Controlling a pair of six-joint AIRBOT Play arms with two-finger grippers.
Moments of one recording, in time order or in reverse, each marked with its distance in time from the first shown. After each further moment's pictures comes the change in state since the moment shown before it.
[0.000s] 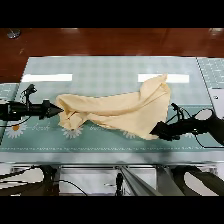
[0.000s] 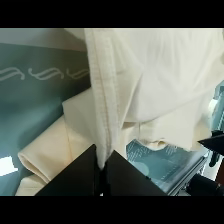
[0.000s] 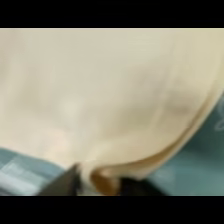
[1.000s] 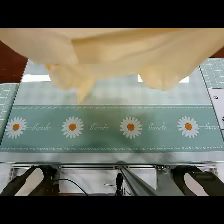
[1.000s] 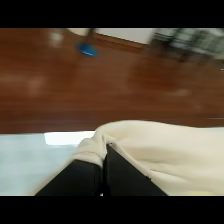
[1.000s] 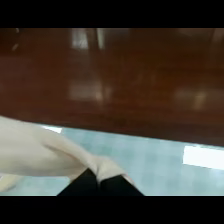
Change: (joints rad) left arm 0.024 0.472 0.914 0.019 0.021 -0.368; right arm 0.061 0.239 1.444 -0.360 0.245 0.180
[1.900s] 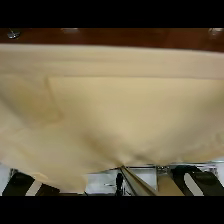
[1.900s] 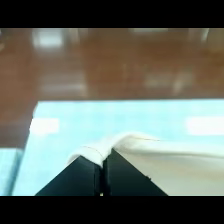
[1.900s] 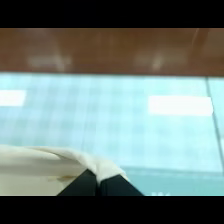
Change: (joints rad) left arm -0.452 0.351 -0.053 0.946 -0.154 -0.292; right arm 0.000 0.208 -0.082 -0.159 0.359 0.070
